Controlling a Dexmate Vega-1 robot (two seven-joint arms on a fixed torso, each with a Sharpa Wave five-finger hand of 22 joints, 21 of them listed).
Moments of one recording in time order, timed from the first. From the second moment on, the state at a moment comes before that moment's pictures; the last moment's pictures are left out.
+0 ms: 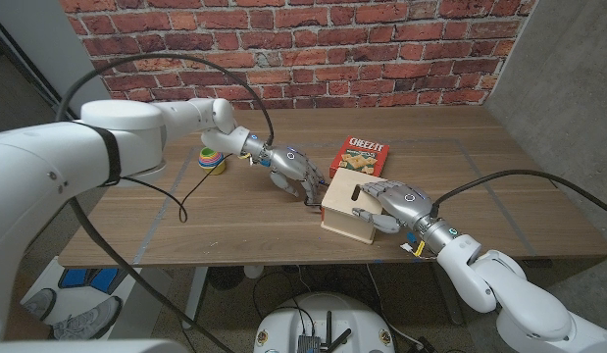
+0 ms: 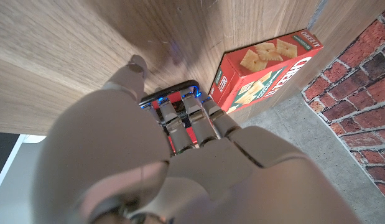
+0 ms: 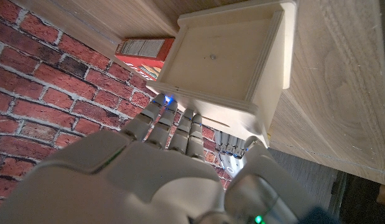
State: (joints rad) left arm -0.28 0.37 1.77 -0.56 1.44 -1.05 1.12; left_hand 1.11 0.06 0.35 -0.17 0.18 0.70 -0.17 0.24 0.18 0.67 -0.21 0.20 0.17 0.61 -0.05 0.18 0.17 0.34 -0.04 0.19 0.16; right arm -1.48 -1.06 -0.42 -2.38 -0.99 -0.47 -0.01; right_hand 0.04 0.09 0.42 0.05 0.19 0.25 -0.02 0.19 0.17 0.31 -0.07 0.19 0.18 0.28 -0.04 0.24 0.21 0.28 -0.04 0.18 0.16
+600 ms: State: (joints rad) left arm -0.28 0.38 1.75 -0.56 1.46 -1.05 1.12; left_hand 1.12 0.06 0.35 -0.17 0.18 0.71 -0.16 0.24 0.19 0.68 -0.21 0.20 0.18 0.62 -0.06 0.19 0.17 0.34 -0.04 0.19 0.16; right arm -1.46 -1.06 -0.44 -2.37 -1.01 -0.47 0.02; right_hand 0.04 0.09 0.42 0.05 0.19 0.25 -0.02 0.19 0.17 0.30 -0.07 0.18 0.18 0.28 -0.04 0.23 0.21 0.28 -0.04 0.18 0.16
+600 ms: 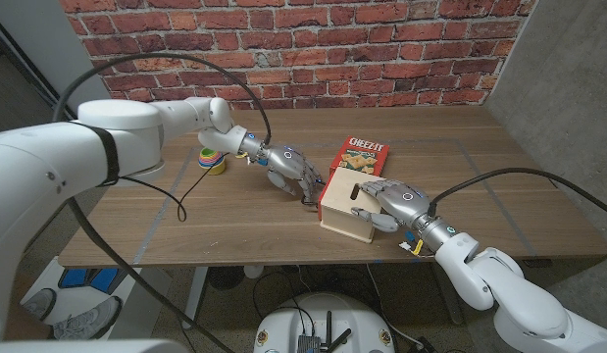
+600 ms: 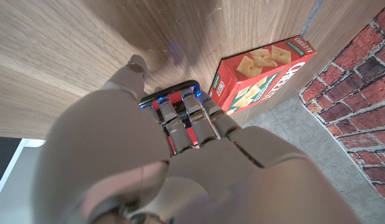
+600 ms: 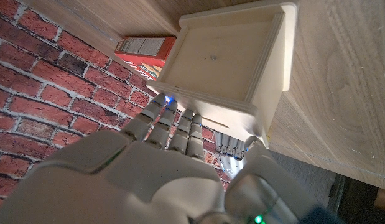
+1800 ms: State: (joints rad) left arm -0.30 0.40 1.76 -0.55 1.49 -1.06 1.12; left_hand 1.12 0.06 0.35 -0.17 0.18 0.72 -0.17 0.24 0.19 0.68 -0.21 0.20 0.18 0.63 -0.06 0.19 0.17 0.34 -0.04 0.19 0.16; right arm -1.45 -1.06 -0.45 -2.37 -1.02 -0.47 0.04; right_hand 0.04 0.09 0.43 0.04 0.19 0.25 -0.02 0.19 0.17 0.31 -0.07 0.18 0.18 0.28 -0.04 0.23 0.20 0.28 -0.04 0.18 0.16
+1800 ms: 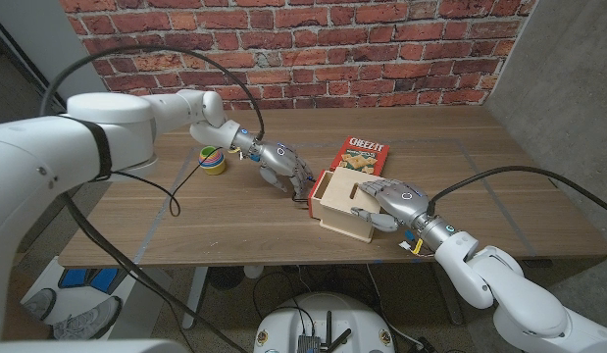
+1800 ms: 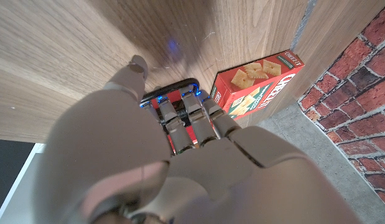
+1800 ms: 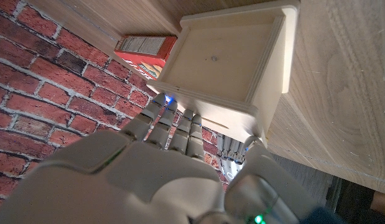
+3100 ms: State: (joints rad) left arm -0.33 0.47 1.78 -0.61 1.49 -1.07 1.12; left_hand 1.12 0.07 0.35 -0.17 0.18 0.73 -0.17 0.24 0.19 0.70 -0.21 0.20 0.18 0.65 -0.06 0.19 0.17 0.34 -0.04 0.19 0.16; right arm -1.45 -1.06 -0.45 -2.36 -1.03 -0.48 0.05; right_hand 0.04 0.09 0.44 0.04 0.19 0.24 -0.02 0.19 0.17 0.30 -0.08 0.18 0.18 0.28 -0.04 0.23 0.21 0.28 -0.04 0.18 0.16
